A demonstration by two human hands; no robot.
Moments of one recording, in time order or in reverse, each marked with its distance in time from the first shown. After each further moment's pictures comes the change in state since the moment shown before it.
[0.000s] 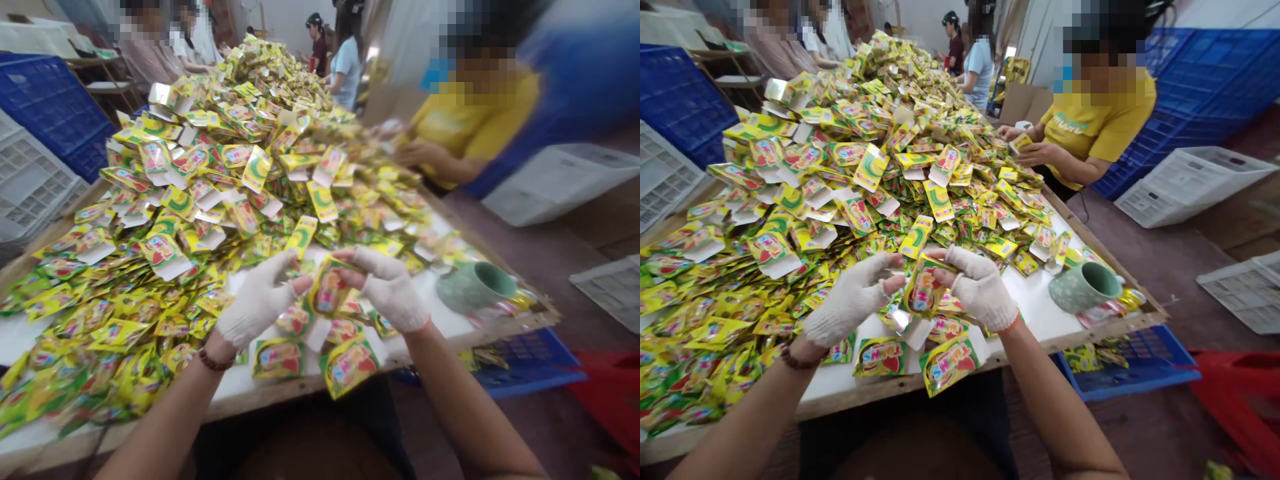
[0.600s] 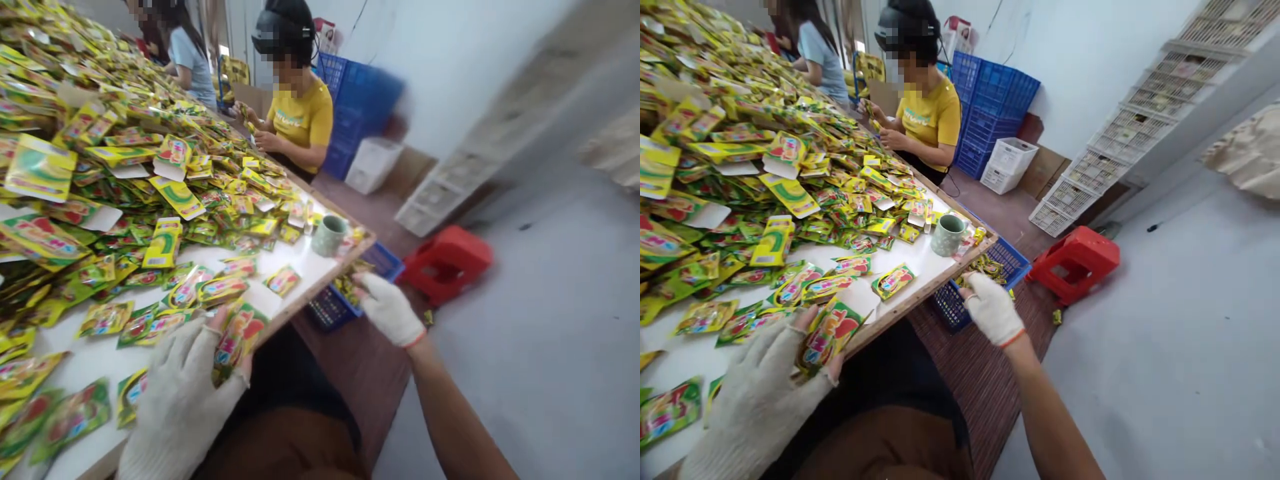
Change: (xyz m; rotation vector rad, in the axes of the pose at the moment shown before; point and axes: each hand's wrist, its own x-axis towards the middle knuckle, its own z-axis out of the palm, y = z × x) left_hand -0.084 -0.010 0.086 0.821 0.123 0.679; right_hand -0.210 0.007 -0.103 -0.854 0.625 0.298
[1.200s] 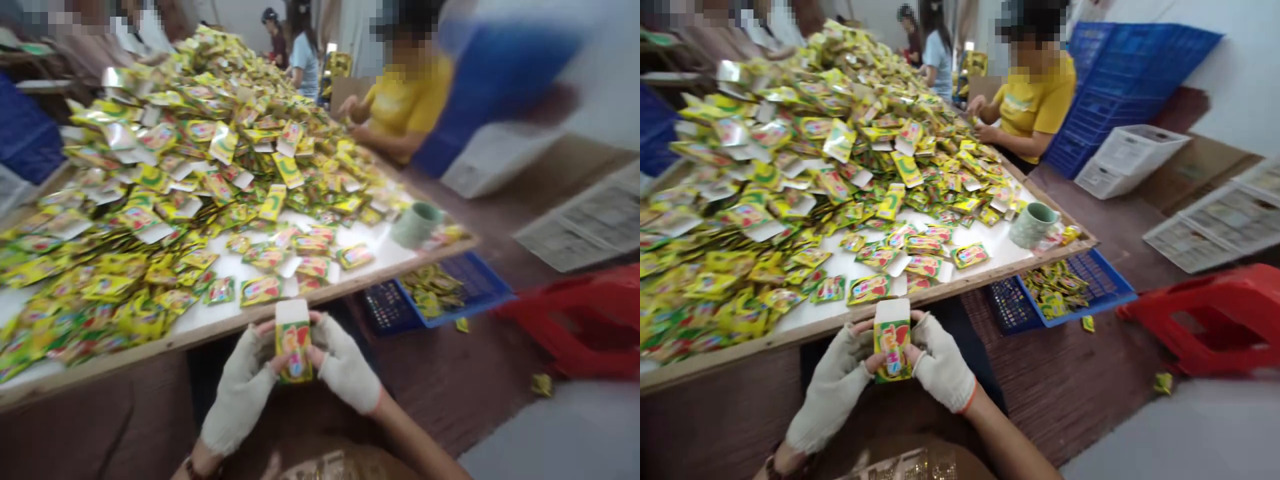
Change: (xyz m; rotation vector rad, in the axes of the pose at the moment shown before) left_hand -0.128 0.024 -0.016 -1.302 -0.042 -0.958; right_hand -0.120 -0.086 0.128 1.164 -0.804 0.033
